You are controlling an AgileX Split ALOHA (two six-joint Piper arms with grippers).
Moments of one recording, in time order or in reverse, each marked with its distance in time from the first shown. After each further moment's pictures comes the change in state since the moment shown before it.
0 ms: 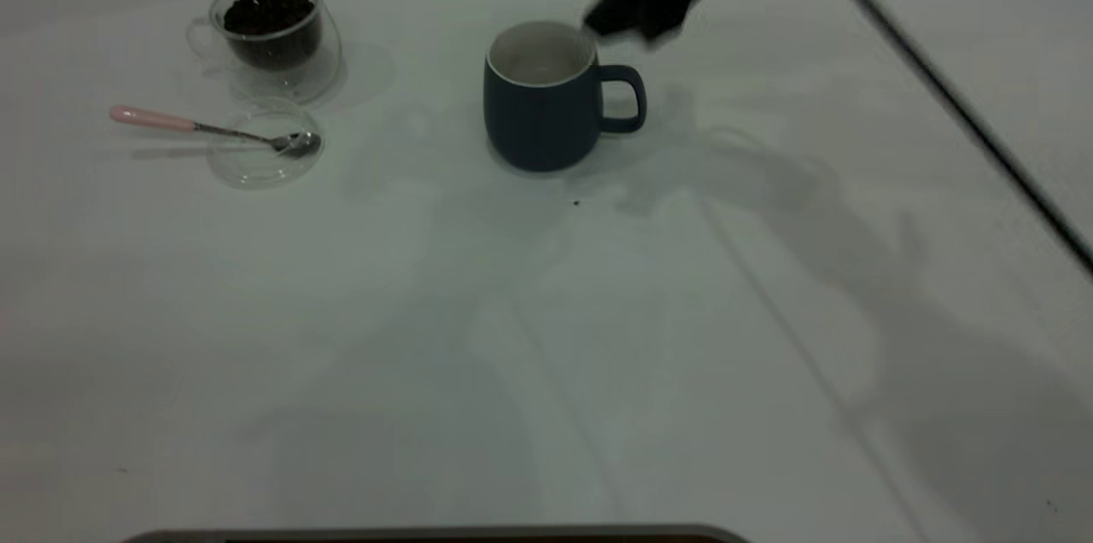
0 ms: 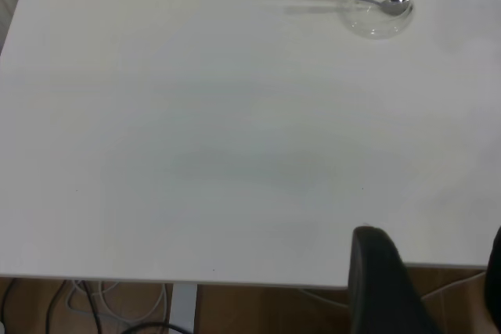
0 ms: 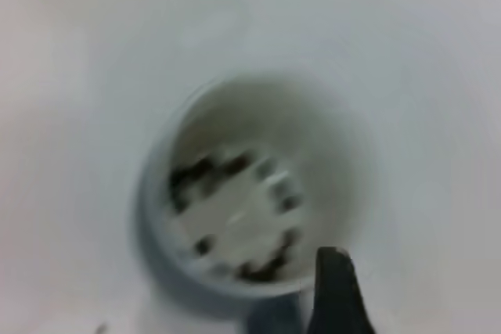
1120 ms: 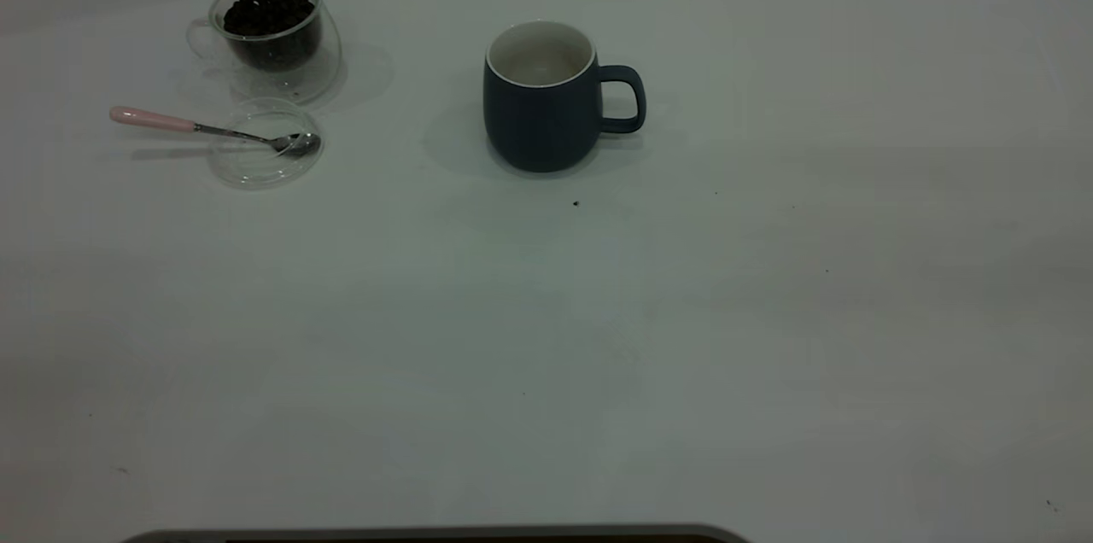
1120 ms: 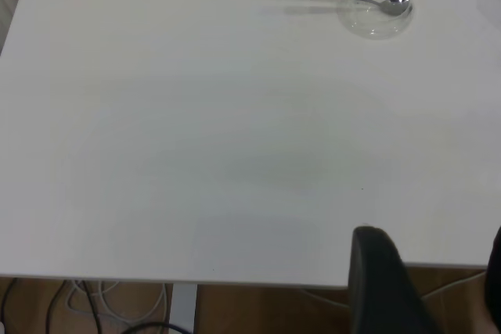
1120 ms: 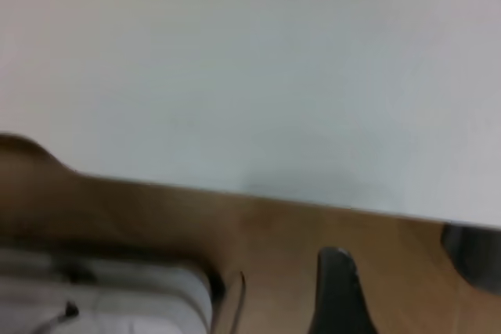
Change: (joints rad) left arm 0.000 0.000 0.000 0.000 0.000 0.000; right arm -0.107 -1.734 0.969 -1.372 0.777 2.102
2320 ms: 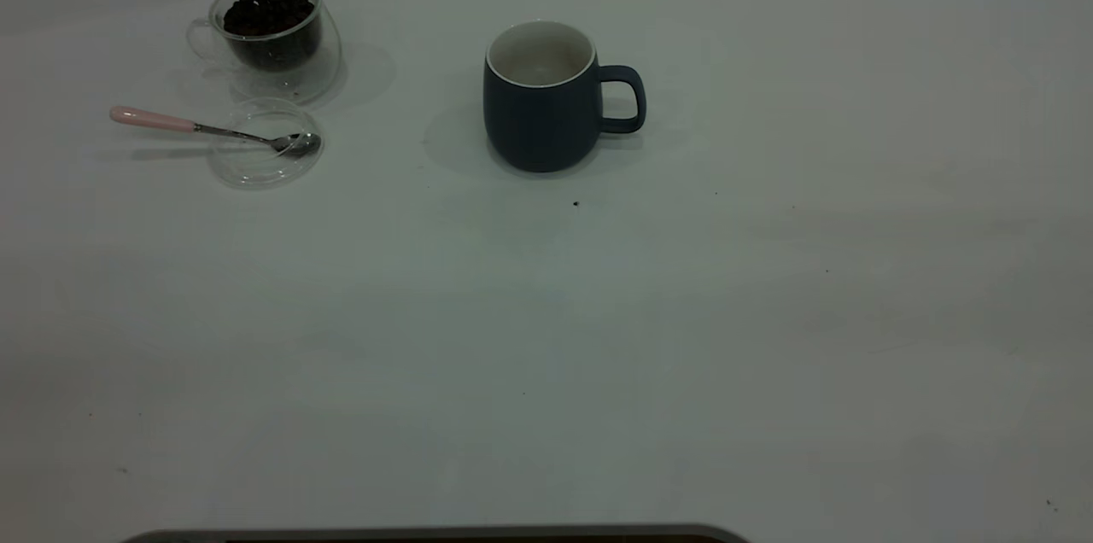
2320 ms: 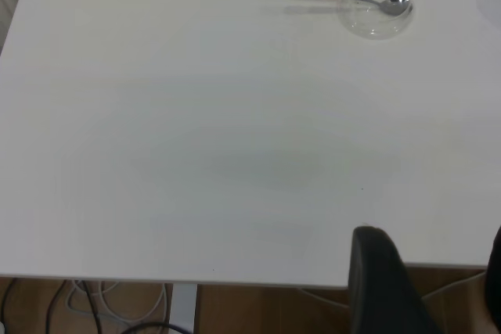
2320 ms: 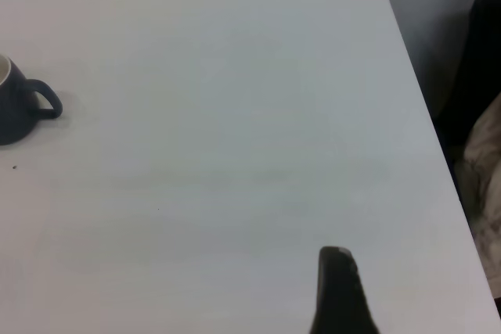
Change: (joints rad) left arm 0.000 0.000 0.000 0.000 0.000 0.000; right arm -0.178 -0.545 0.001 0.008 0.015 -0.017
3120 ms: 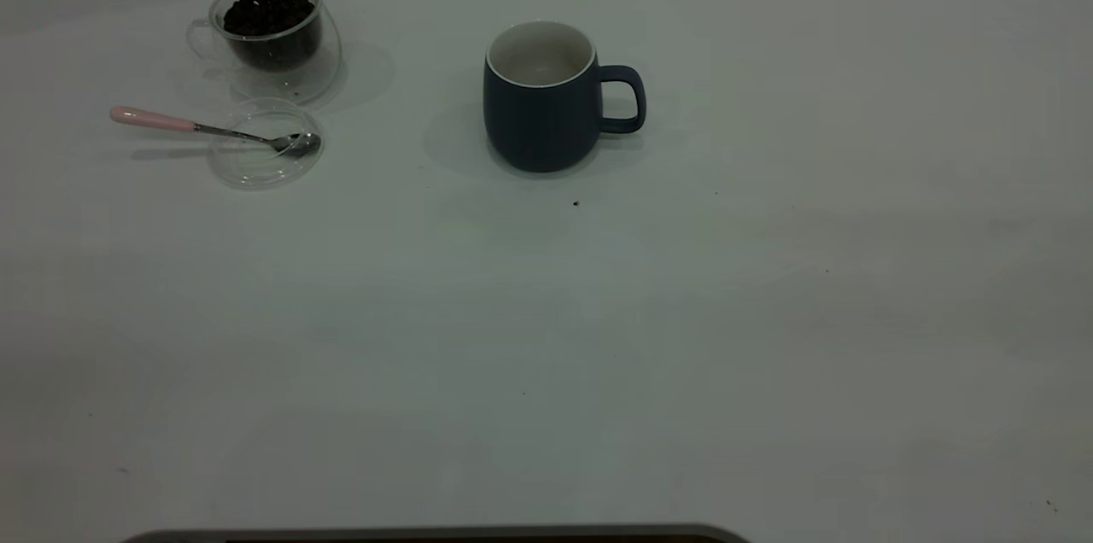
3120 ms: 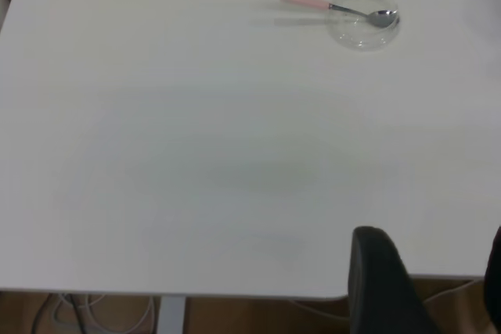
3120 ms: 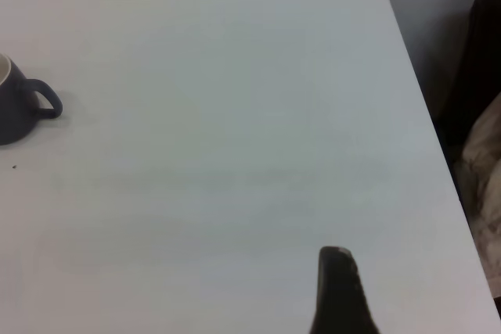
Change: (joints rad) left arm 0.000 0.001 0.000 -0.024 -0.026 -0.010; right arm 0.000 0.000 0.000 0.000 0.000 -0.001
